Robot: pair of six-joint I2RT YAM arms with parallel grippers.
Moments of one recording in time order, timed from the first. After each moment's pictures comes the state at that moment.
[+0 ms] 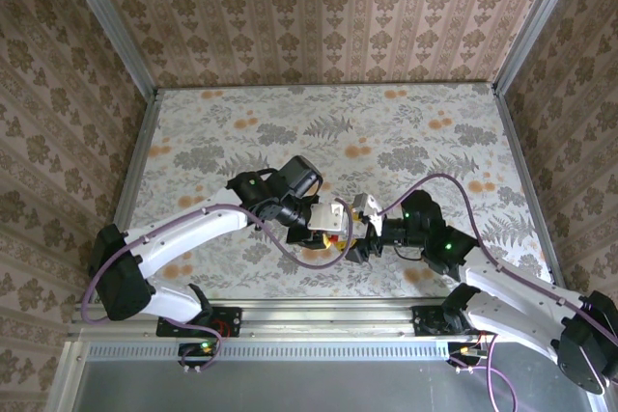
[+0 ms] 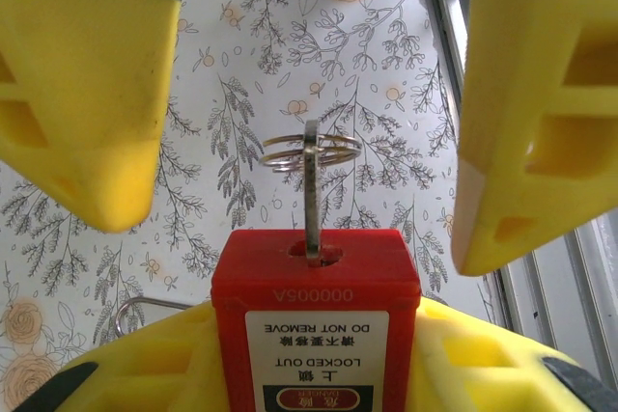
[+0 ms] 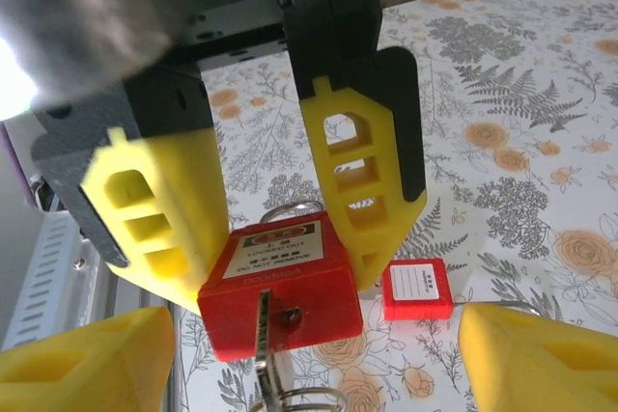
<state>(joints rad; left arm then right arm) -0.99 1.40 1.17 -0.83 0.41 0.72 0.68 0.90 0.44 0.08 -0.56 -0.11</state>
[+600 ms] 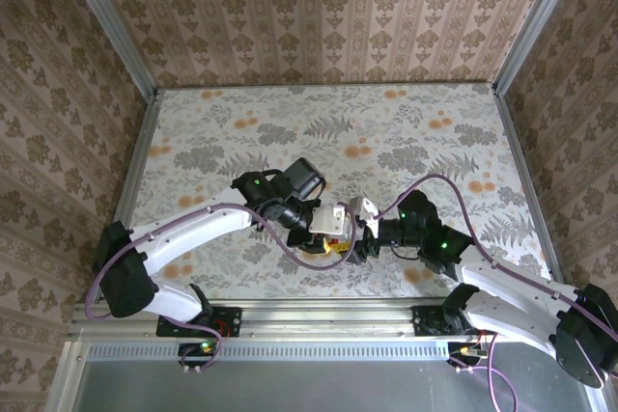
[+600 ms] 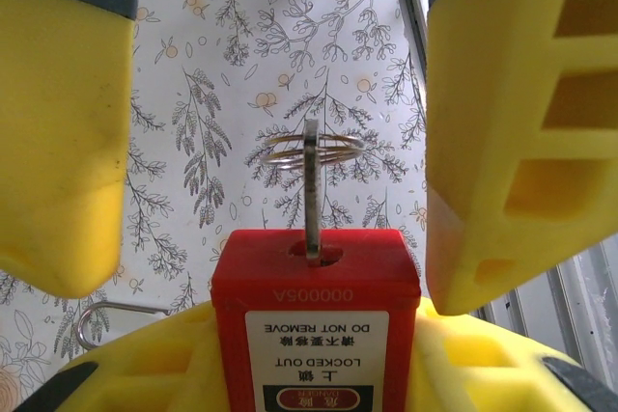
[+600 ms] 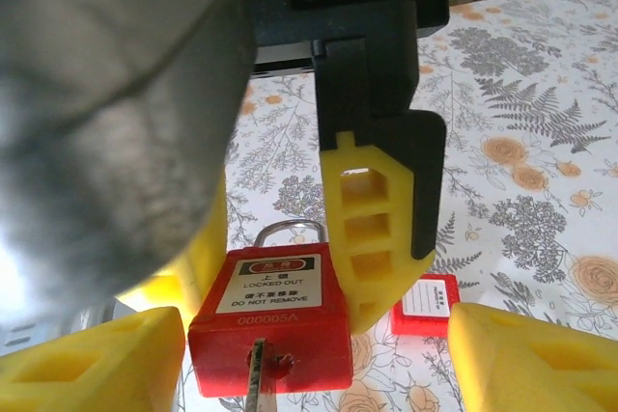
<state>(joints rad) -1.00 1.43 1.19 -0.86 0.43 0.72 0.69 0.93 0.44 0.12 -0.59 -0.15</state>
